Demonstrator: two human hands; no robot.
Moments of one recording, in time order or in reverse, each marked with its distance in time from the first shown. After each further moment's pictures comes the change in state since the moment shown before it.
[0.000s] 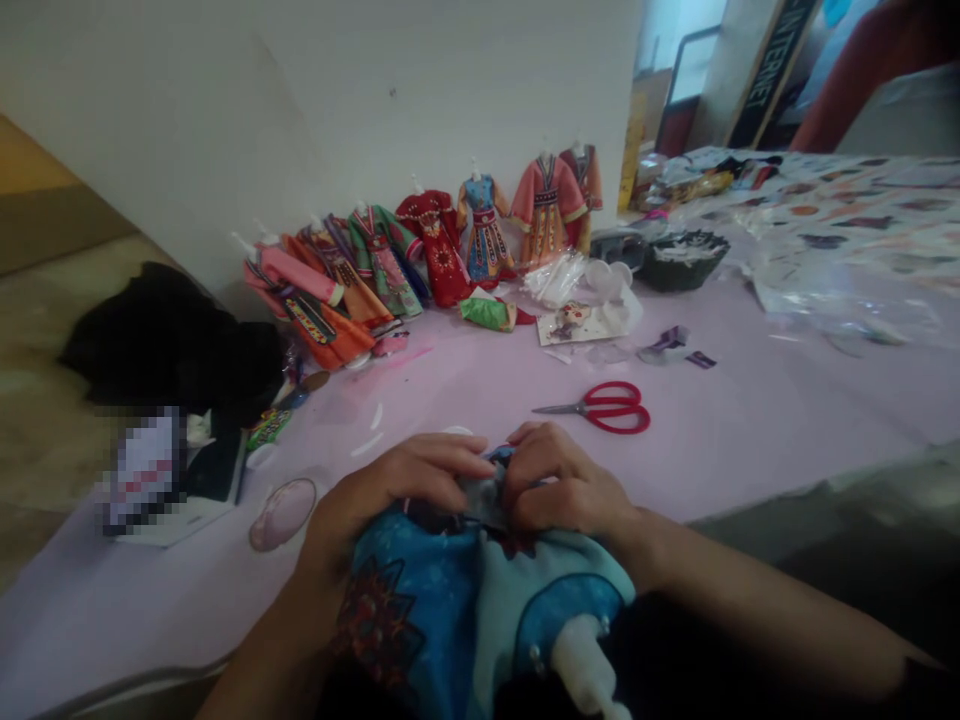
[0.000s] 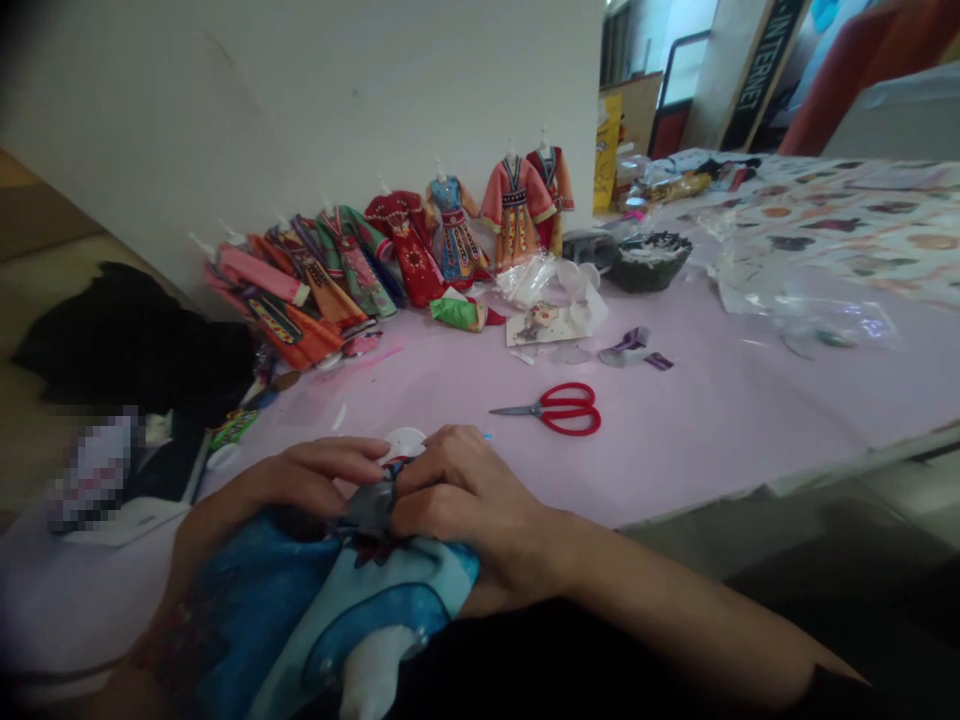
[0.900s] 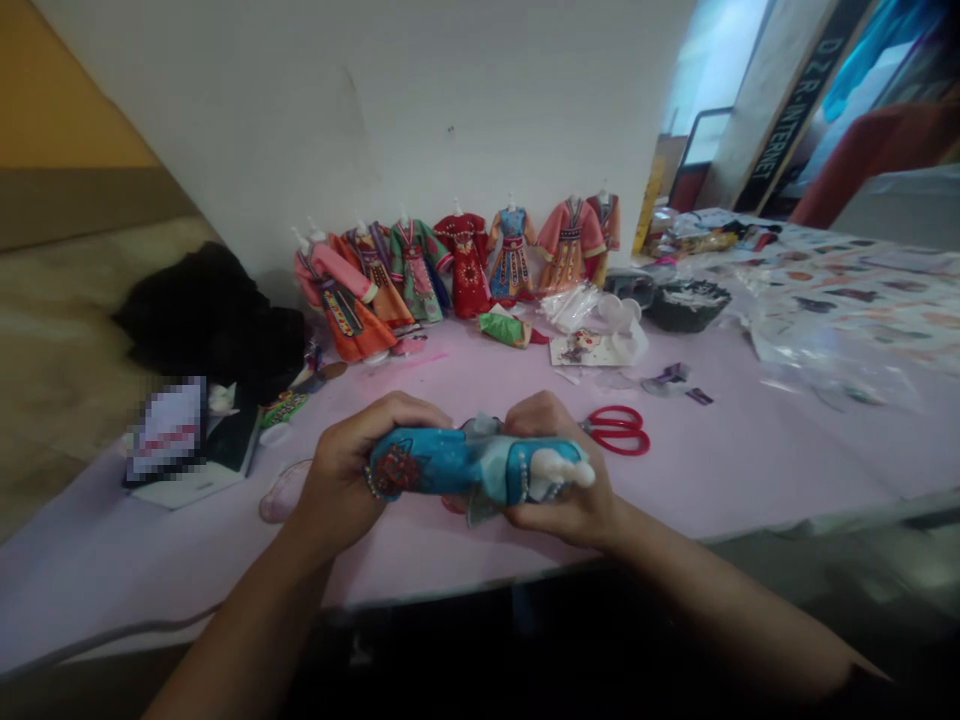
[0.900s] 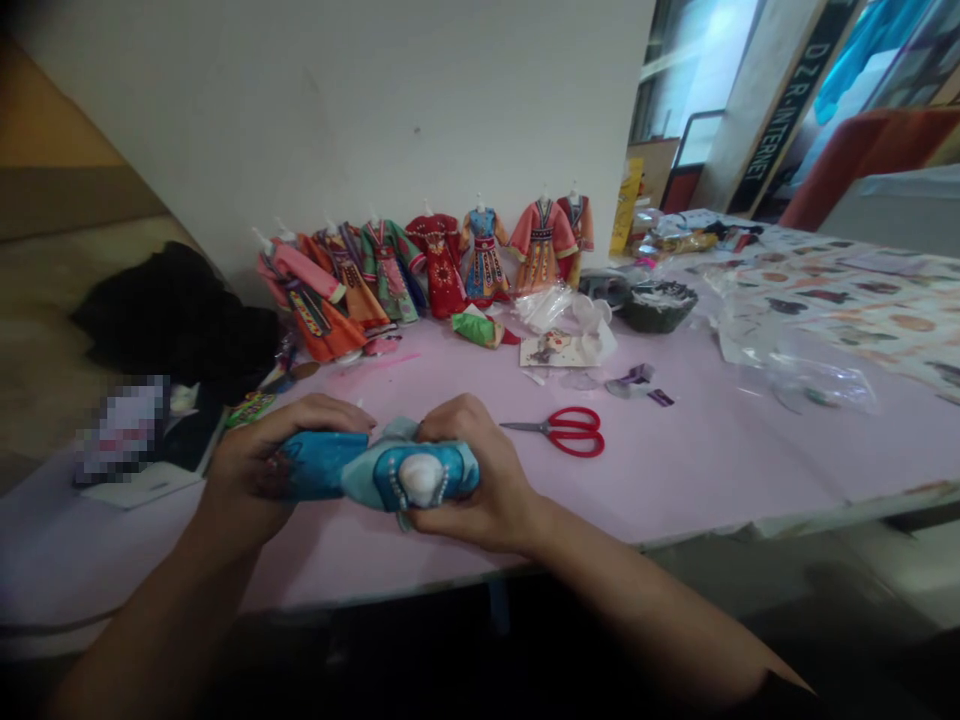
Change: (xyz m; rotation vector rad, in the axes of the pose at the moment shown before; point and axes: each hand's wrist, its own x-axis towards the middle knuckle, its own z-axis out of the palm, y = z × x) left_hand 0.005 -0.018 -0.033 0.134 0.113 0.096; right_hand 0.019 0.008 0.013 0.022 0.073 0.183
